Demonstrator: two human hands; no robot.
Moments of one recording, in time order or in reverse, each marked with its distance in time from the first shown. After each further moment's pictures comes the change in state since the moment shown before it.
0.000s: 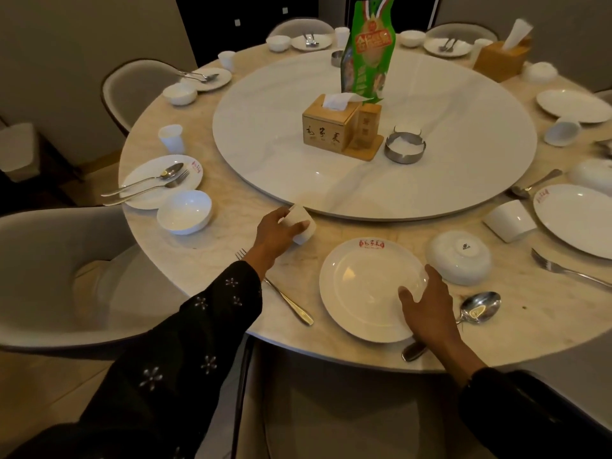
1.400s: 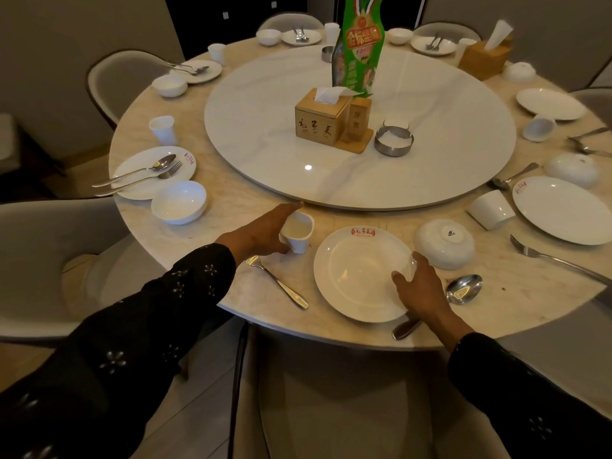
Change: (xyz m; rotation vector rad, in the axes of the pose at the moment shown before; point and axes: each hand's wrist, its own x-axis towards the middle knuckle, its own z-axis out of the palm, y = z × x) left_hand -0.009 -0.005 -0.033 0.632 -0.449 0.433; right_hand -0.006 -0.019 -0.016 -0.053 -0.086 0.038
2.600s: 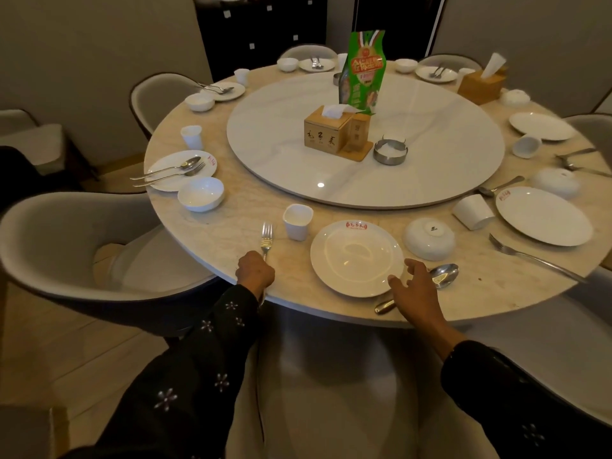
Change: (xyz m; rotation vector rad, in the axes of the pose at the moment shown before) left_hand -0.102 0.055 0.069 -0.236 0.386 -0.885; right_hand -0.052 0.033 -0.018 0.232 0.033 -0.063
